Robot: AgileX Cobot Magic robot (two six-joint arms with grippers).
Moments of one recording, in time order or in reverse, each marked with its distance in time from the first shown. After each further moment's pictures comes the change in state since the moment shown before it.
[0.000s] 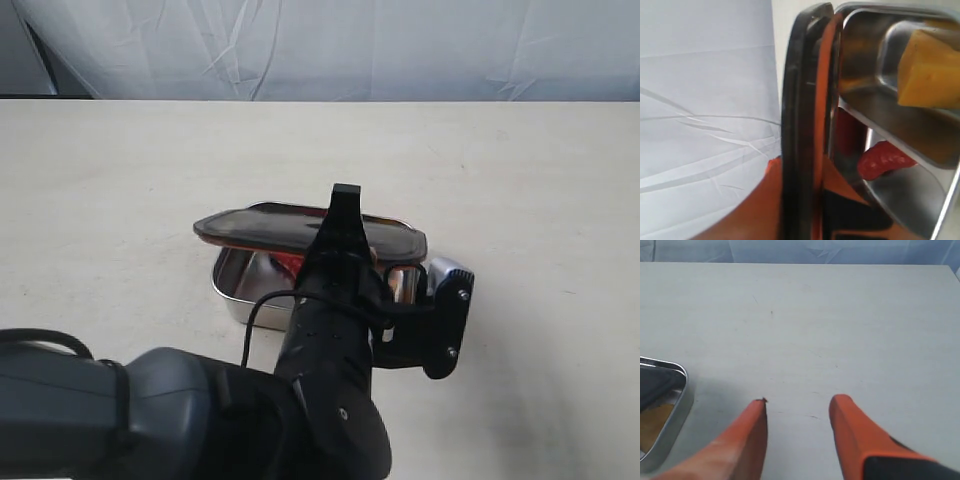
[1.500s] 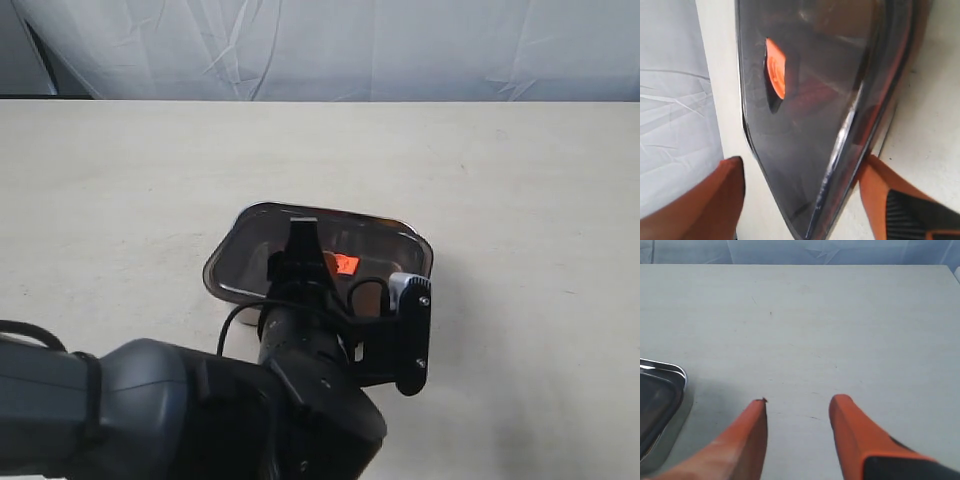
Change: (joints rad) left arm 0.000 -0.035 -0.002 -0.357 -0.005 0.172; right arm 0.000 0.000 0.000 -0.006 0.002 0.009
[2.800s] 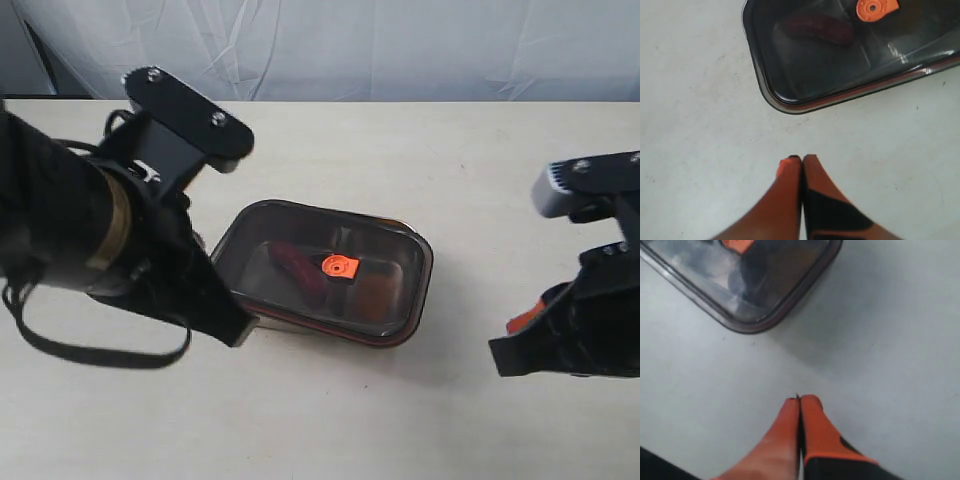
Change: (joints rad) left arm 0.249 -0.562 0.000 -0.717 0.019 -0.045; right arm 0.002 0.294 -0.032 0.847 0.000 -0.744
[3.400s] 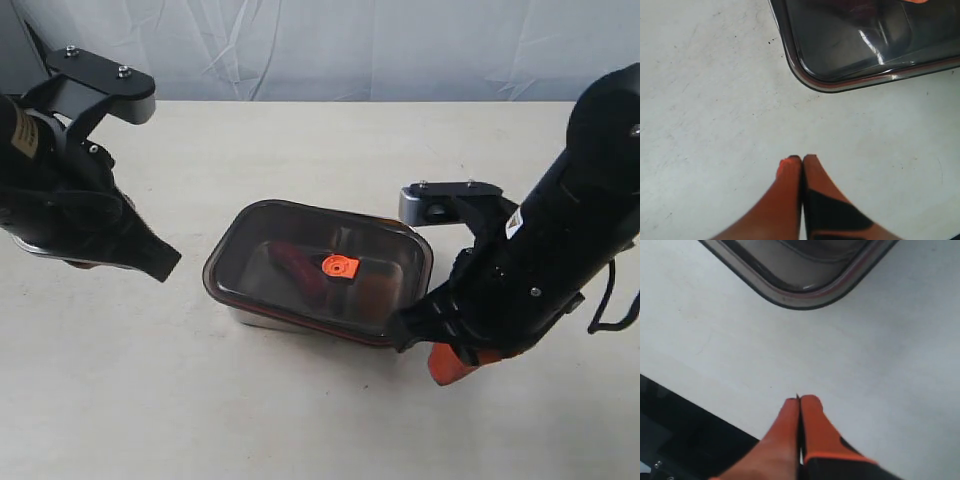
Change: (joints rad) left arm 0.452 -0.027 0.000 -0.422 -0.034 0.522; right arm 0.000 0.492 -0.248 0.242 0.218 -0.160
